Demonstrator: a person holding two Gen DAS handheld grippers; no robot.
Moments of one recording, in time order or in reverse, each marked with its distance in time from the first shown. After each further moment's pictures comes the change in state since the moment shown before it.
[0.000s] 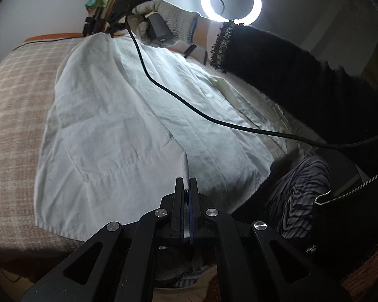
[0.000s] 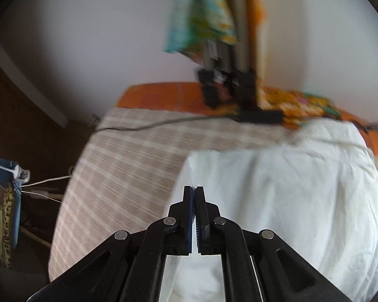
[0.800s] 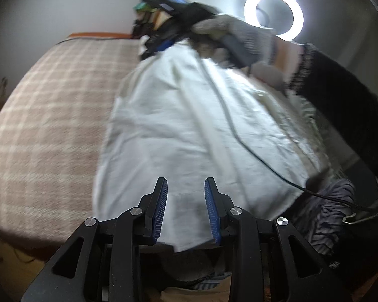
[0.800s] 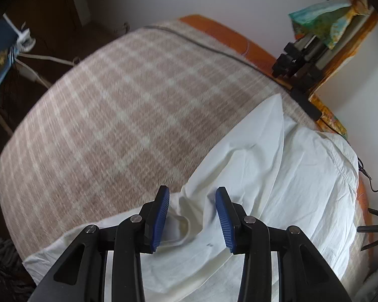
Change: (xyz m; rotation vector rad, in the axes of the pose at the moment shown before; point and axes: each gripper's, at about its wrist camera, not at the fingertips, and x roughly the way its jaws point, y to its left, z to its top) left arm -0.013 0.046 0.005 -0.124 -0.037 0.232; right arm -0.012 0.102 -0.082 -0.557 0.187 -0.132
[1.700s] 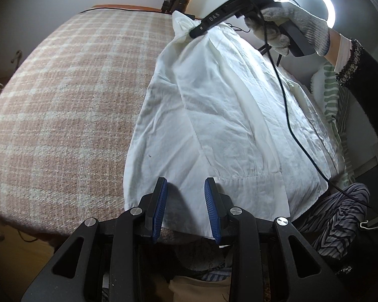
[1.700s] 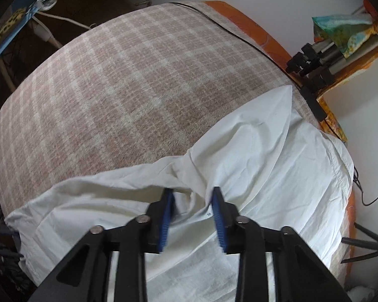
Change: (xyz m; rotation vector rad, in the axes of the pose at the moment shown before) left arm 0.025 0.027 -0.008 -0.080 0.096 0.063; right arm -0.004 0.010 -0.018 -0.132 0.041 -0.040
